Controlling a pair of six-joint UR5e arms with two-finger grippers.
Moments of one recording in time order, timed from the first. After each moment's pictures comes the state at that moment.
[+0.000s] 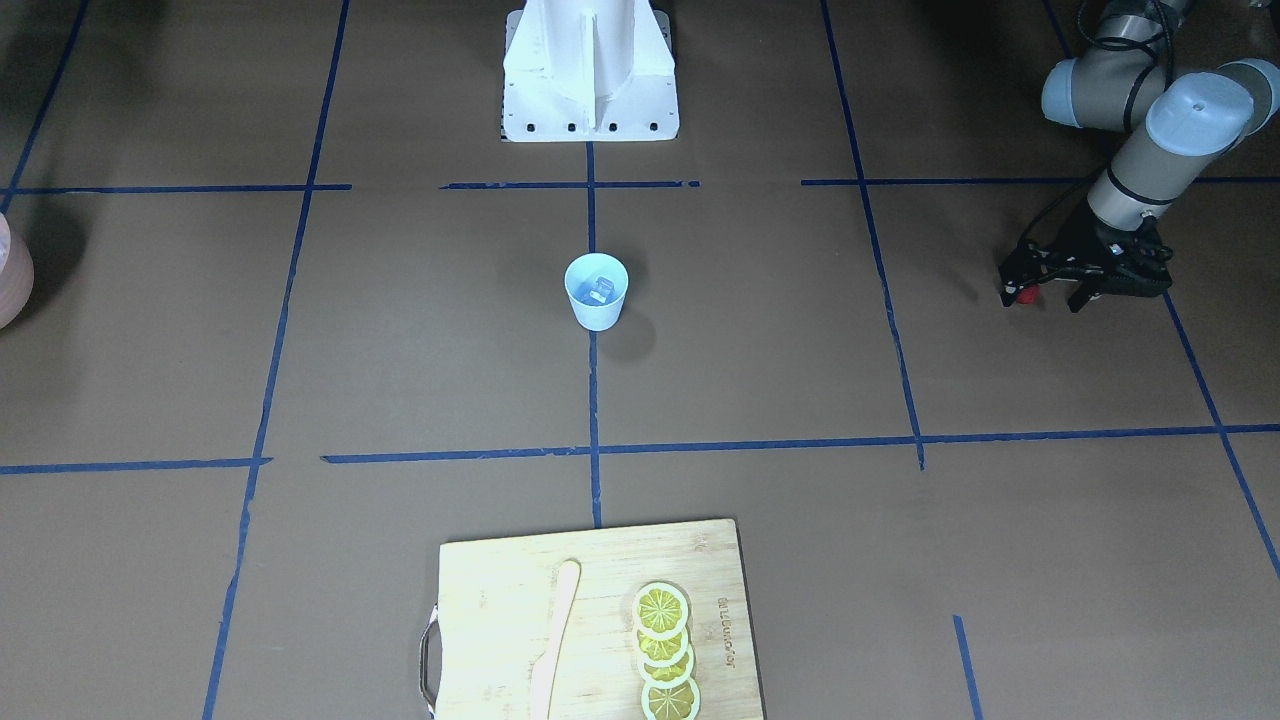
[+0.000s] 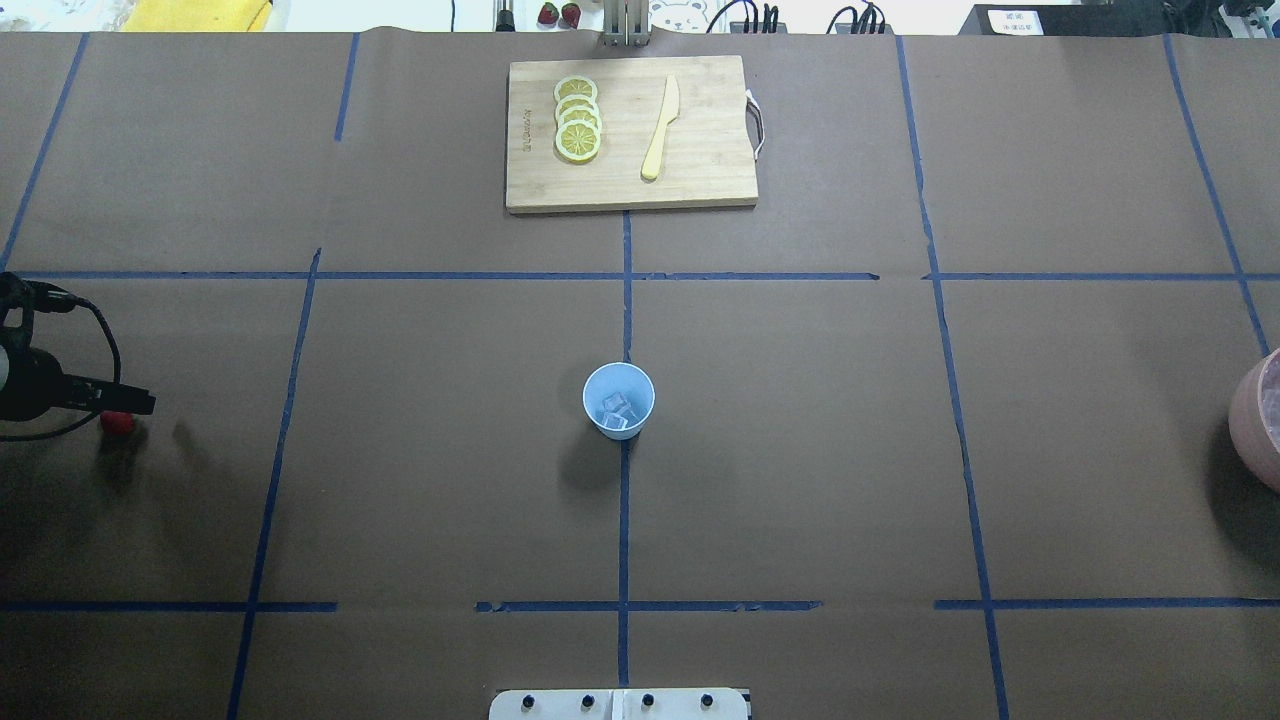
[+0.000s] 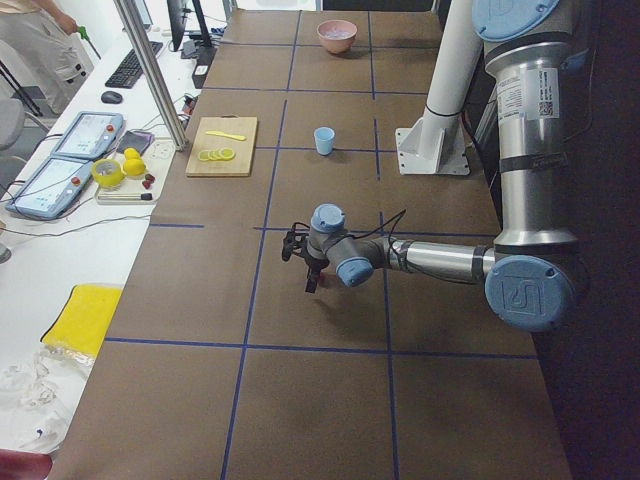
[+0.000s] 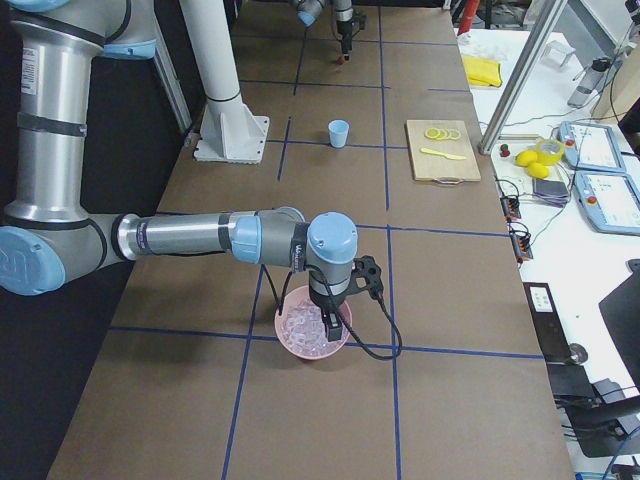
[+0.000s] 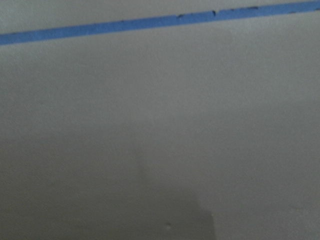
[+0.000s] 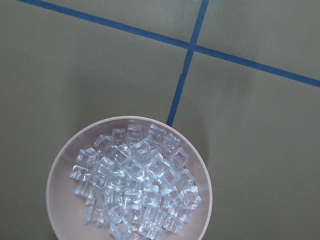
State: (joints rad) left arm -0.83 -1.44 -1.65 -2.37 -2.01 -0.86; right arm 1.62 -1.74 1.85 -1.75 2.33 -0.35
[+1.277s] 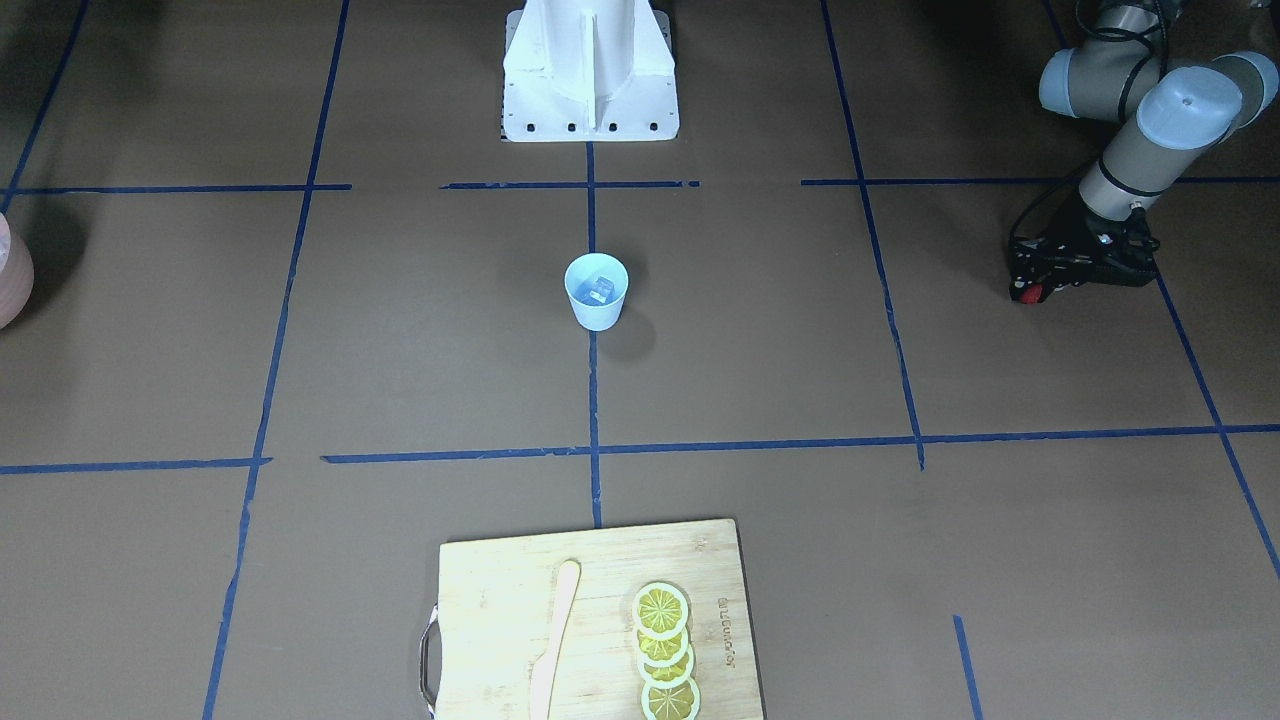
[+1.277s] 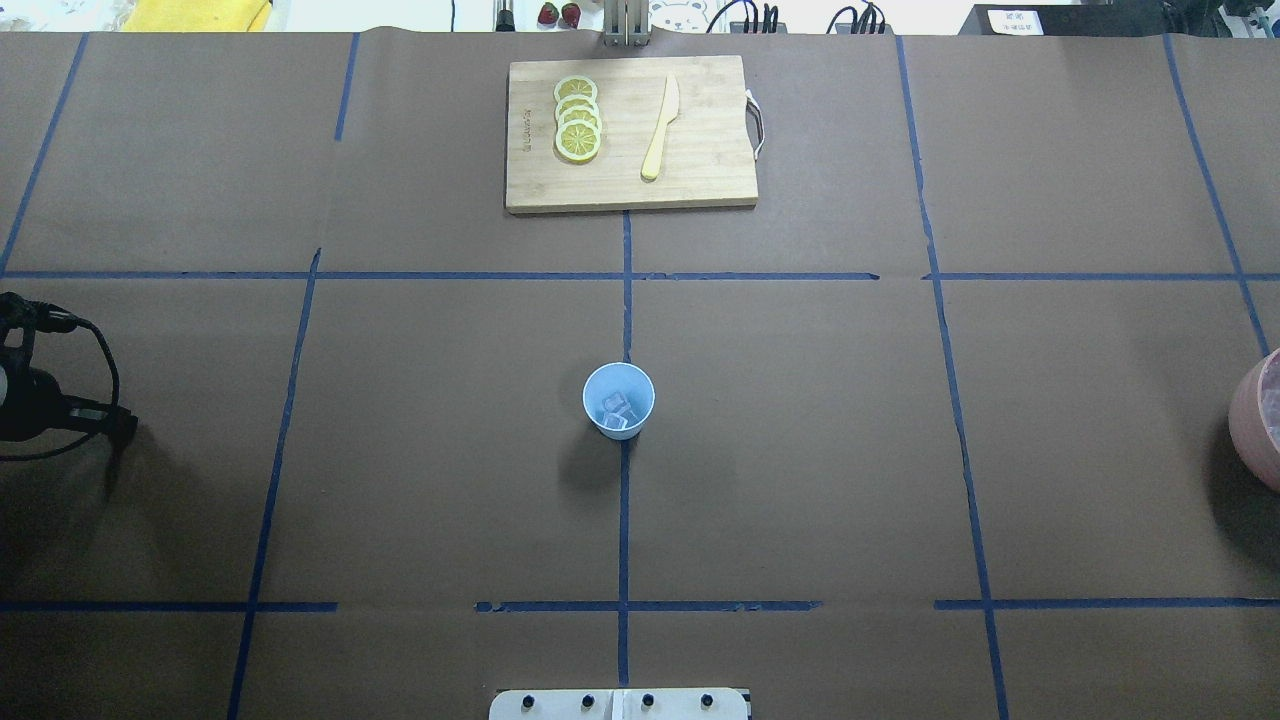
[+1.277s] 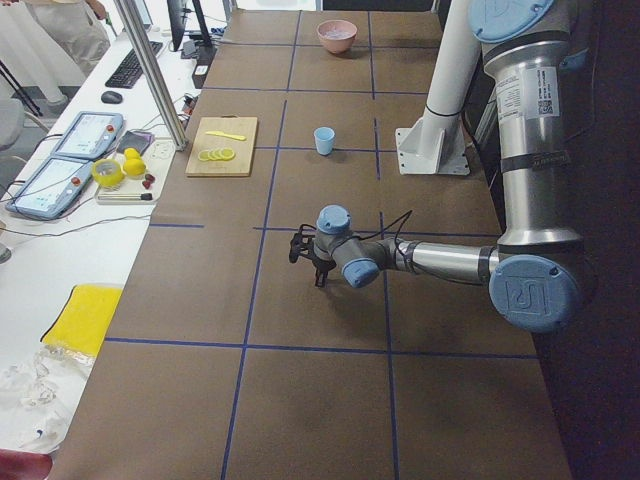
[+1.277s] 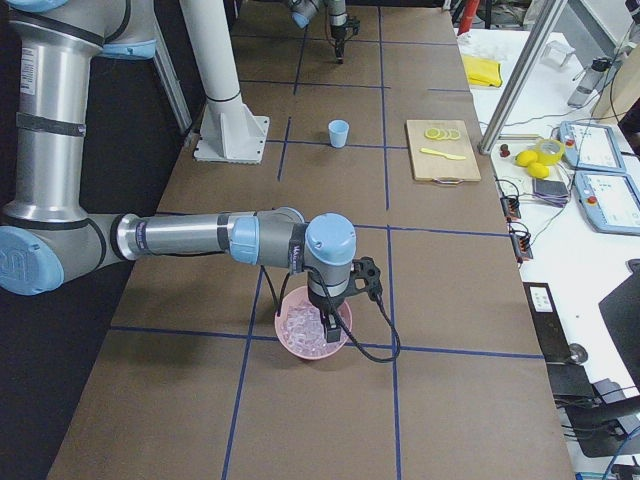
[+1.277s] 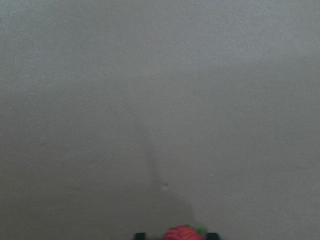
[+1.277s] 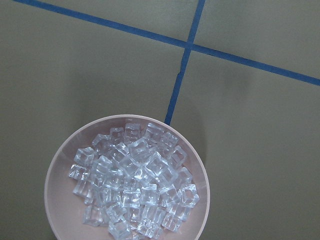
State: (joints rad) left arm -0.81 -1.41 -1.67 -2.37 -2.02 -0.86; right arm 1.63 -1.74 1.85 -1.75 2.33 -0.35
